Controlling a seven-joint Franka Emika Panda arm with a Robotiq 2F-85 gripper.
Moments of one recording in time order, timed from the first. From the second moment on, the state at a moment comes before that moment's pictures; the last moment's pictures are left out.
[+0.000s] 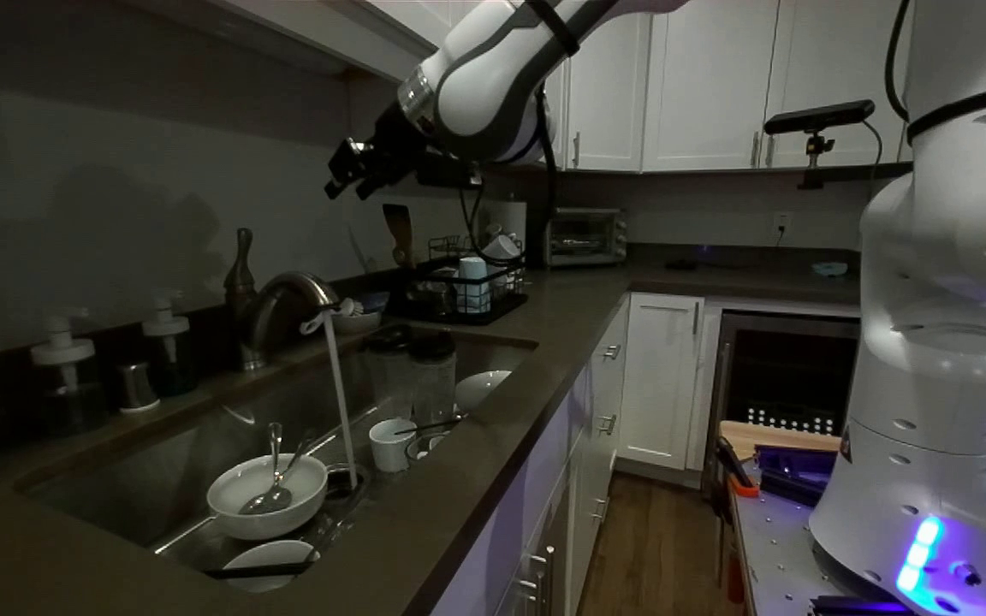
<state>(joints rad) -0.03 0.03 -0.03 -2.26 -0.03 3.28 0.05</state>
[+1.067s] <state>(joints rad) 0.00 0.21 -0.06 -2.04 -0.03 3.28 0.07</state>
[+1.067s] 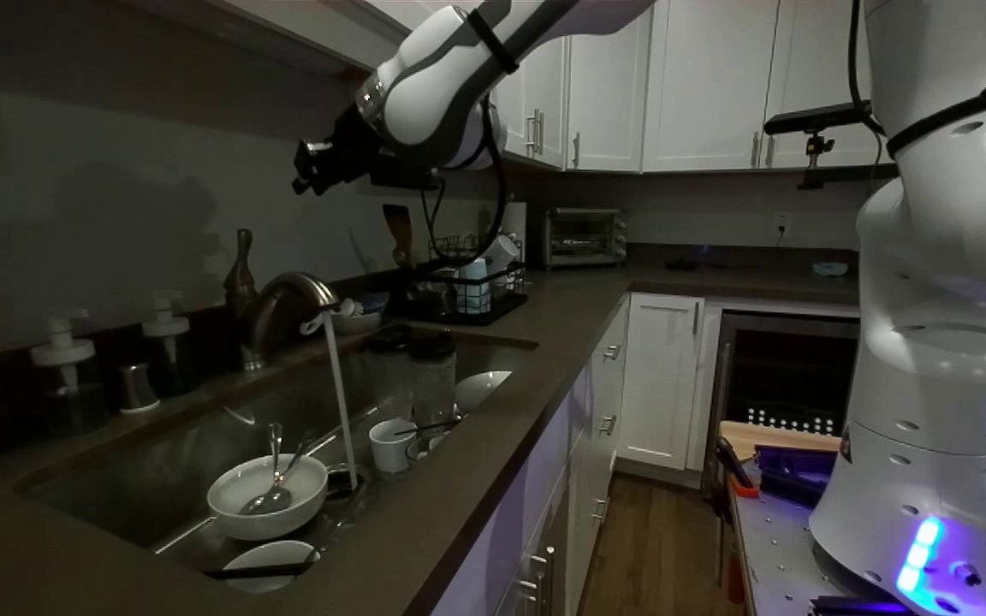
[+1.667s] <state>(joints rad) 0.01 0.29 -0.08 -1.94 -0.03 3.37 0.07</state>
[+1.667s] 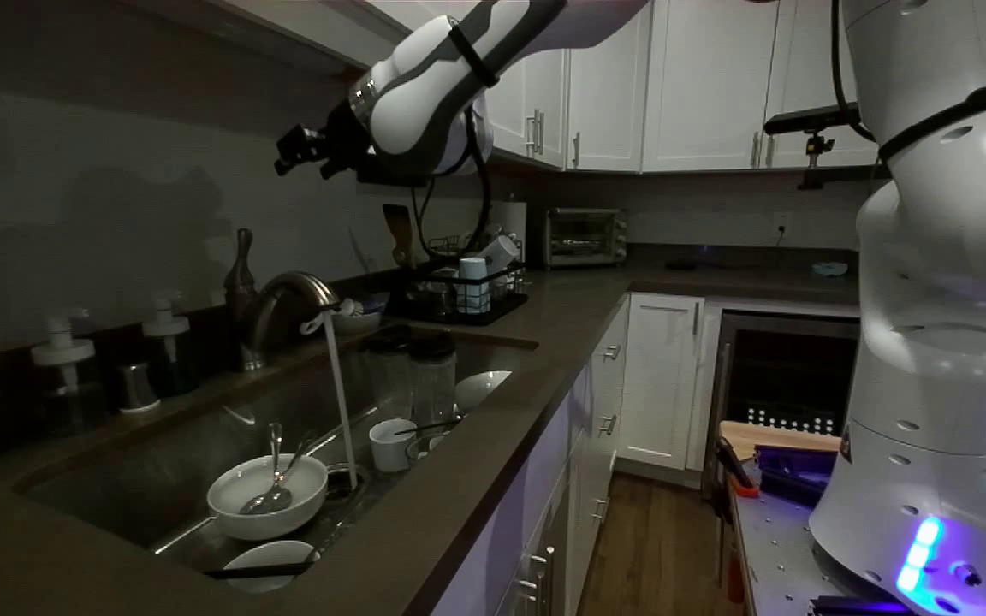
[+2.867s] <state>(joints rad) 0.08 0.61 -0.12 -1.58 0.01 3.45 0.09</state>
